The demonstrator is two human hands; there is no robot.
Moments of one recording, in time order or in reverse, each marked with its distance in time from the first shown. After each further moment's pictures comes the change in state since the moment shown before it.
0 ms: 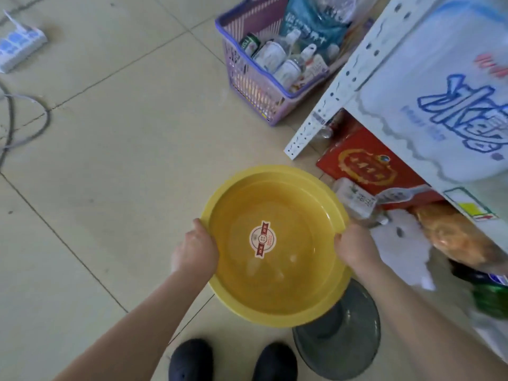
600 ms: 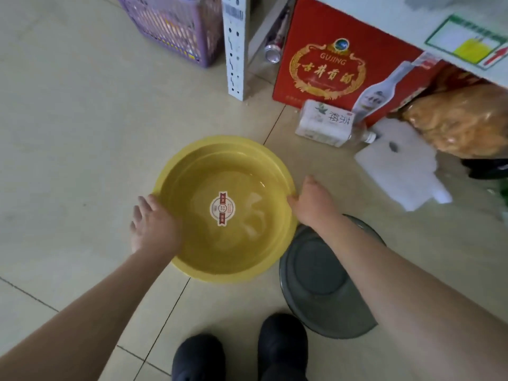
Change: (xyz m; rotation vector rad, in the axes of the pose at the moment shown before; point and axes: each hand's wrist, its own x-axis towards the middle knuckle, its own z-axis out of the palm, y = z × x) left_hand 0.039 0.010 0.123 0.259 0.071 0.024; right_hand 0.064 0.083 0.122 0.221 0.010 -0.086
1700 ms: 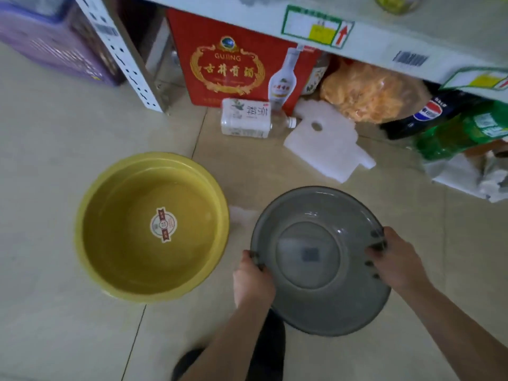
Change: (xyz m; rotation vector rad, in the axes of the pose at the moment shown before) left_hand -0.179 0.144 0.100 -0.593 -0.504 0.078; right_hand -0.112 0.249 -0.039 0.335 0.154 0.485
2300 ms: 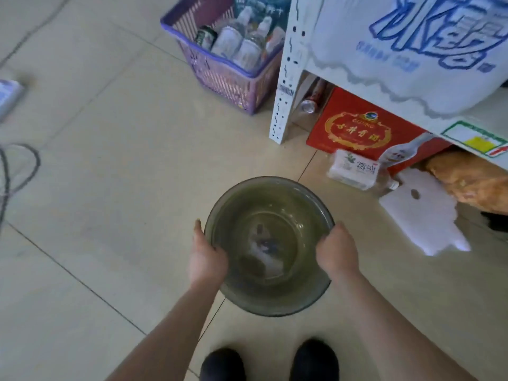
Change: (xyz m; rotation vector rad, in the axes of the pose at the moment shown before) left_hand 0.013 -0.016 -0.262 -0.097 0.460 -0.019; right_hand -0.108 -0.282 0.108 -0.137 -0.065 -0.294
